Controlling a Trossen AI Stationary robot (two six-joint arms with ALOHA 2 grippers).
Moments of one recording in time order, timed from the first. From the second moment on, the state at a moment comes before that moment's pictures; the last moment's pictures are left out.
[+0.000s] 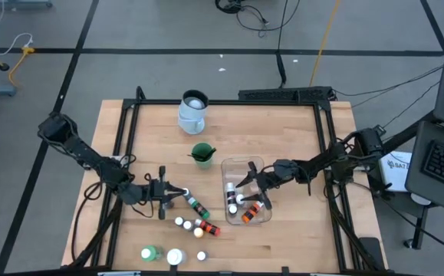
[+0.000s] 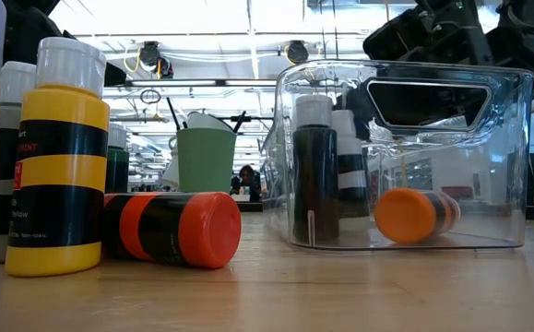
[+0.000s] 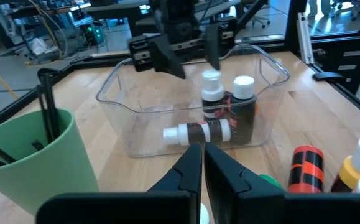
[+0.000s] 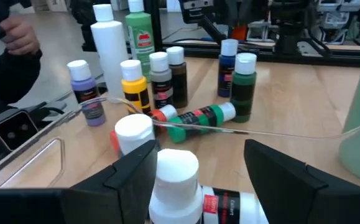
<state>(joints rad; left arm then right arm) -0.66 1.18 0.27 0.63 -0.70 -0.10 0.13 1.68 0.43 1.07 -0.24 0.01</state>
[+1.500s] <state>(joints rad) -0.66 1.18 0.27 0.62 -0.67 -0.10 0.17 1.69 0.43 1.02 -0.24 -0.07</state>
